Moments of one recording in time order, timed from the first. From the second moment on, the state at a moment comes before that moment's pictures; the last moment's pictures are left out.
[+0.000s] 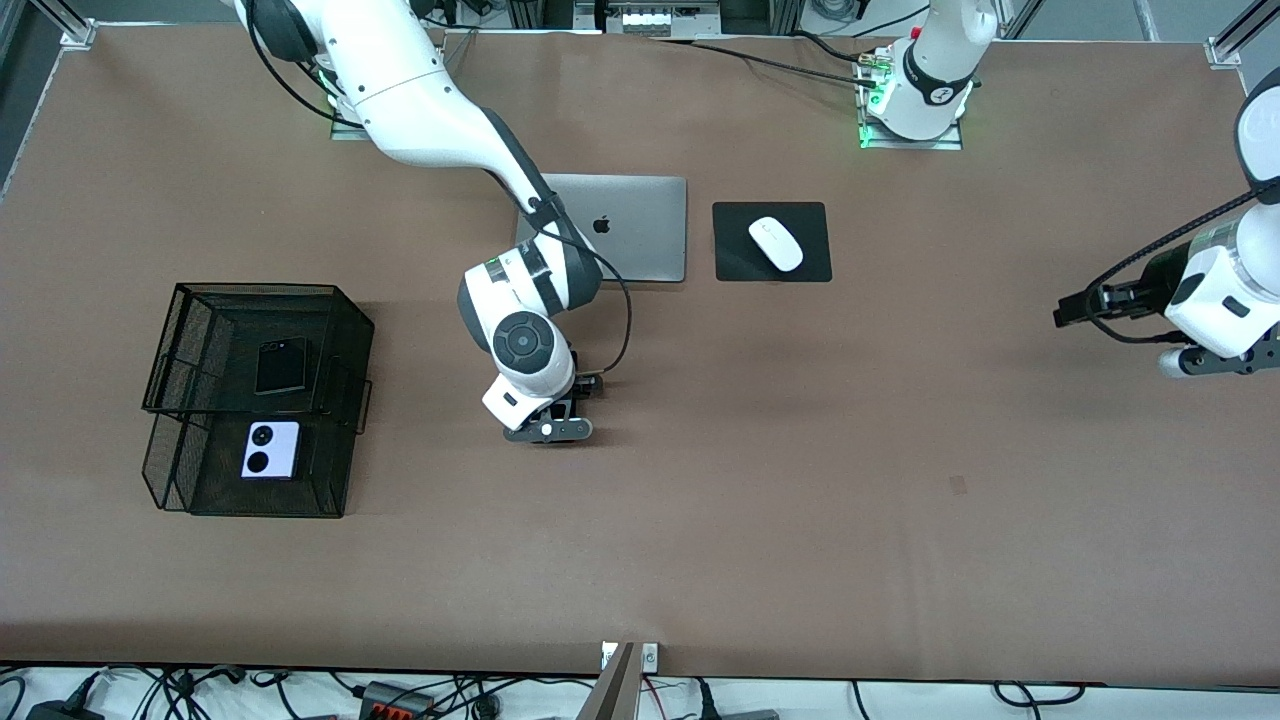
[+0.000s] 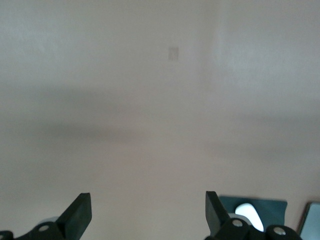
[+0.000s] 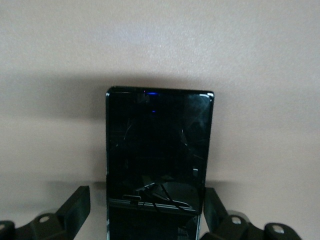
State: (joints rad) left arm 0.01 0.16 0.05 -1.66 -0.05 1.73 -0.07; right arm 0.71 0.90 -0.17 -1.37 0.17 2.16 0.42
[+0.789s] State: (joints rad) left arm 0.01 0.05 0.00 -1.83 0.03 1.86 -0.15; right arm 0.71 0.90 -0.17 -1.38 0.17 2.16 0.42
